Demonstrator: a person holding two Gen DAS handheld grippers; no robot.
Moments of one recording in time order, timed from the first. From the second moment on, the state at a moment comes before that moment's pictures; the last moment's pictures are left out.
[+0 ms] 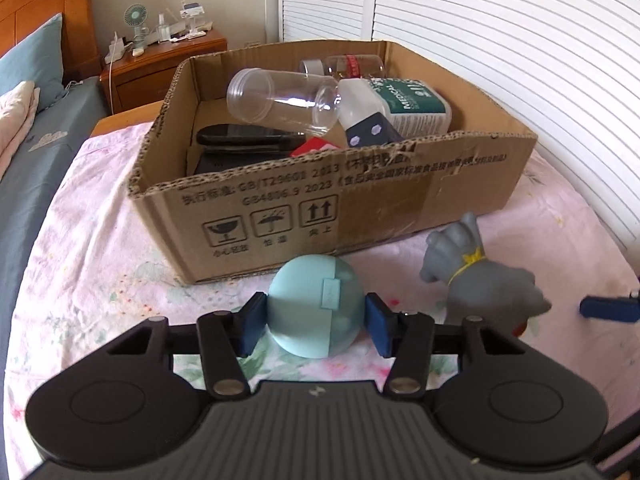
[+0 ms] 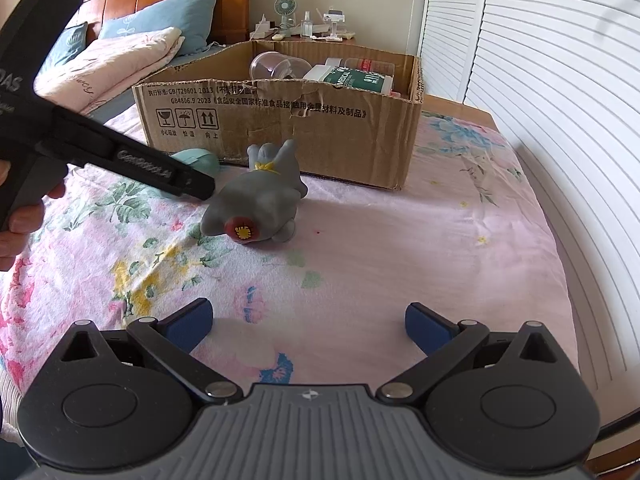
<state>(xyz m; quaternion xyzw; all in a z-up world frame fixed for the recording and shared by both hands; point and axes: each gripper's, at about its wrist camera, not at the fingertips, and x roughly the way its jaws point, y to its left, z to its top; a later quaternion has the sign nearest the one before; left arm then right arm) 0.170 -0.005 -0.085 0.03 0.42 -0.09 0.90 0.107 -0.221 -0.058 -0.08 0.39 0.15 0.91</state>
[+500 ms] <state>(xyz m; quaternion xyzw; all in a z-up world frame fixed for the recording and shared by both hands) 0.170 0.017 -0.086 0.02 0.42 -0.09 0.90 0.138 -0.195 -0.057 -0.09 0.39 0.19 0.90</state>
